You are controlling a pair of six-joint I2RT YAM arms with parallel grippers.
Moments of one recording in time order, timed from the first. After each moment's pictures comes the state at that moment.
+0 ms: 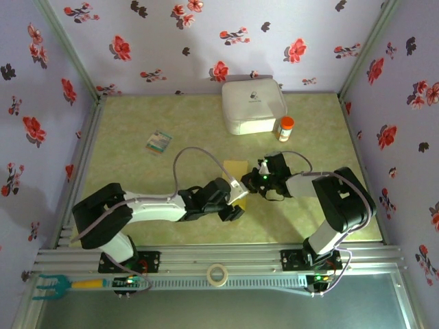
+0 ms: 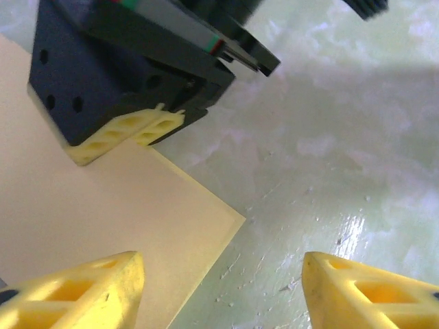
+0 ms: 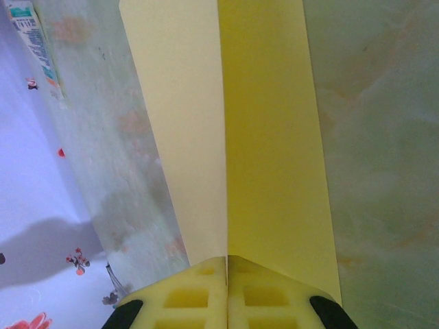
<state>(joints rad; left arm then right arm) -1.15 1.60 0.76 0.09 -0.03 -0.06 0.43 1.63 0.58 0.20 -0.63 1.04</state>
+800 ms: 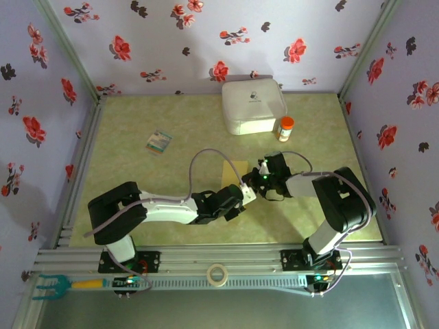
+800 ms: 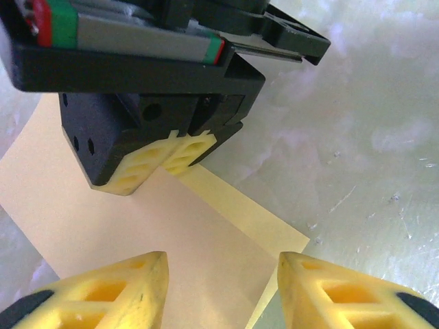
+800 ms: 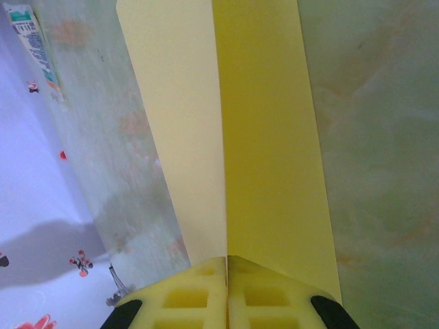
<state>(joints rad) -1.22 1.71 0.86 0.05 -0.30 0.10 0.43 1.63 0.58 0.20 -0.63 1.05</state>
